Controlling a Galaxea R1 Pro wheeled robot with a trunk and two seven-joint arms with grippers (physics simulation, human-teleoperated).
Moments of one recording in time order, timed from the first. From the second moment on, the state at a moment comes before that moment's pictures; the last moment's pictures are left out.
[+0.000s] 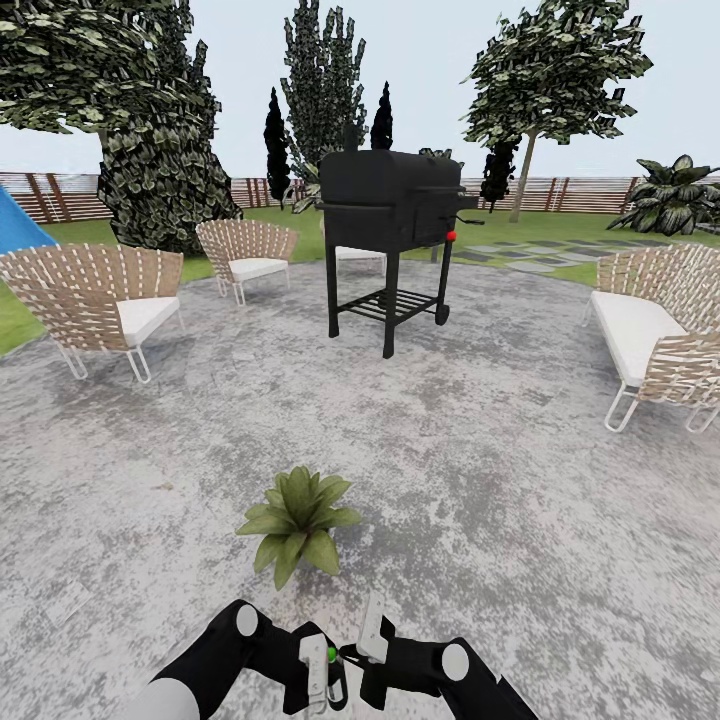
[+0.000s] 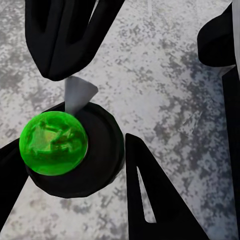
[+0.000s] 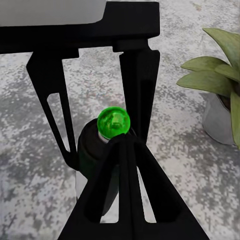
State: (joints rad) left arm -0.54 -0.08 -0.04 -0.50 -0.94 -0.26 -1.02; right arm -0.39 0.12 0.23 -0.66 0.61 -0.33 0.71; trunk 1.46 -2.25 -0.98
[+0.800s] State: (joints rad) left arm -0.53 0.07 -0.04 -0.50 -0.95 -0.26 -1.02; right arm -0.39 0.12 0.23 -0.66 0.61 -0.33 0.71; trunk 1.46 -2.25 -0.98
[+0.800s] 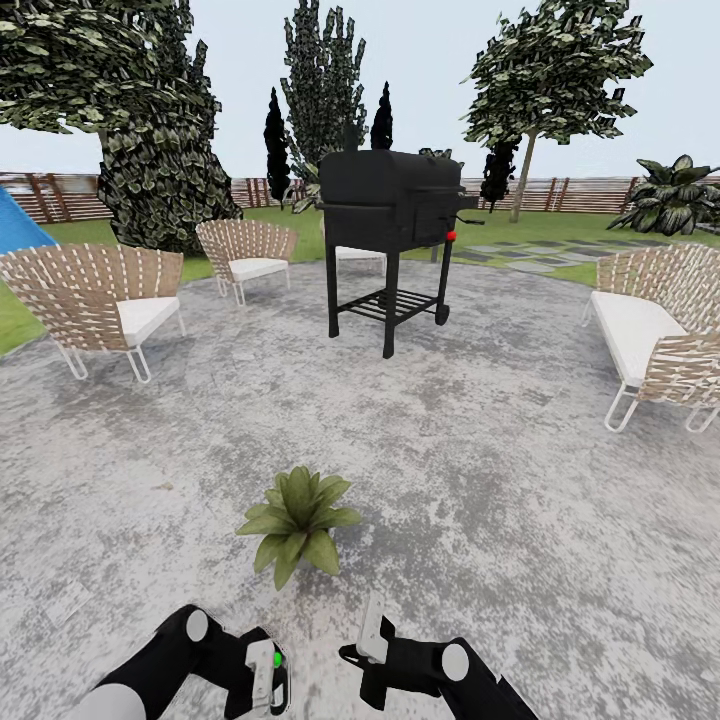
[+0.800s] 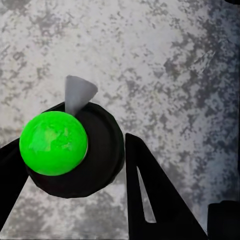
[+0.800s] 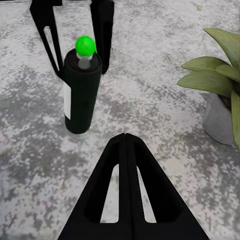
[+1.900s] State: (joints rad) left arm -0.53 0.20 0.29 -0.48 -0.87 -0.19 -0.83; right arm -0.39 0.02 0.18 -0.31 0.60 -0.33 0.01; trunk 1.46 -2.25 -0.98
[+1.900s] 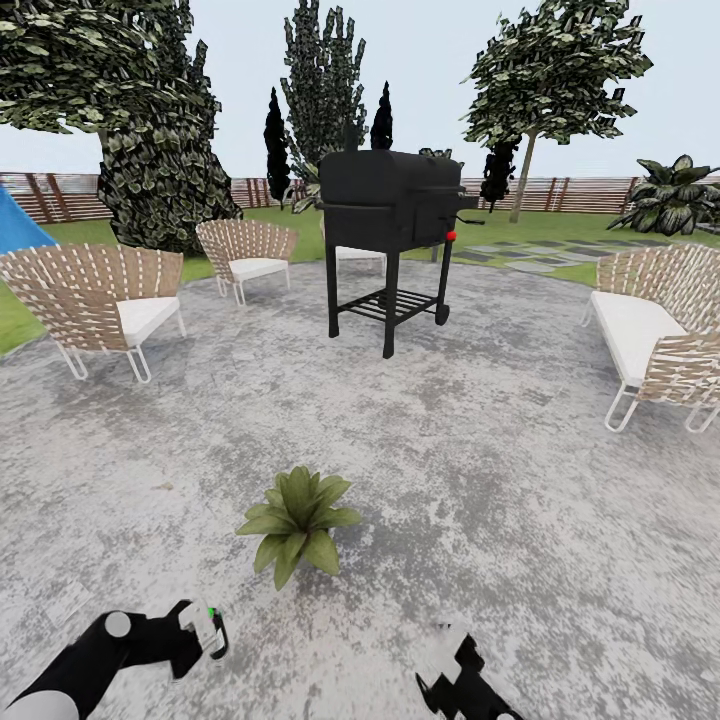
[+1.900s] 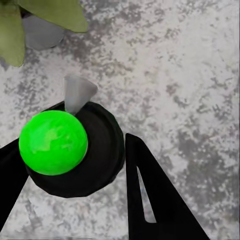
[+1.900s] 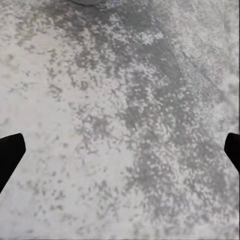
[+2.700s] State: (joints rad) left arm -0.59 0.18 0.28 -0.46 -0.74 0.32 -0.79; right arm -0.39 -0.01 -0.28 -0.16 0.47 -0.33 -0.25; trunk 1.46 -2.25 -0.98
